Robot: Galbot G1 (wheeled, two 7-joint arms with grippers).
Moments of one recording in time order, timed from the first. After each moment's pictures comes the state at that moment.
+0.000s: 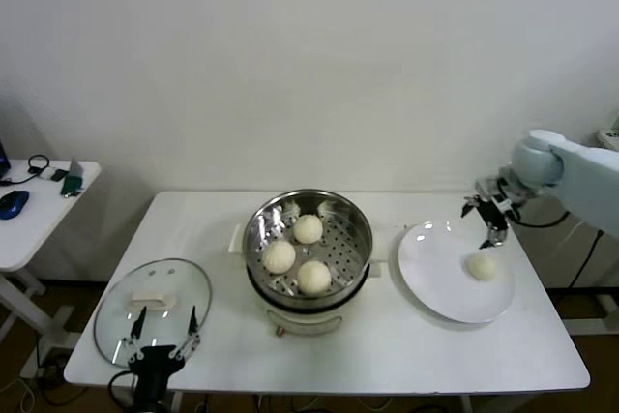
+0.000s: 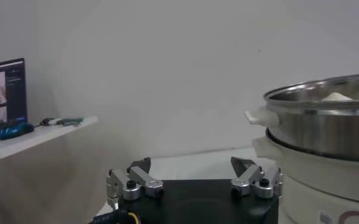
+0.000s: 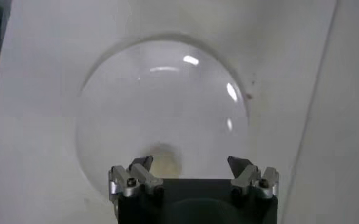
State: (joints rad) left arm 1.79 -1.51 -0.64 -2.04 0.04 -0.14 -0.10; right arm 0.43 0.63 -1.29 1.13 0.08 -0.03 -1.07
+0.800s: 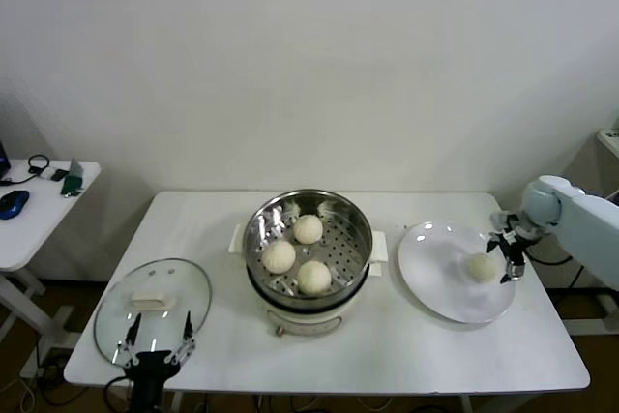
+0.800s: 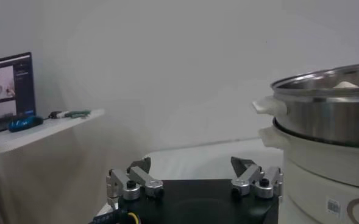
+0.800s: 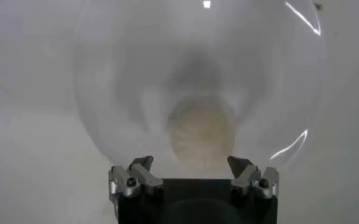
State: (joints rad) left arm 1.80 -1.52 -0.65 -2.03 0.05 -0.13 -0.10; right arm 0.12 0.73 -0.99 0.84 -0.07 -0.01 -1.11
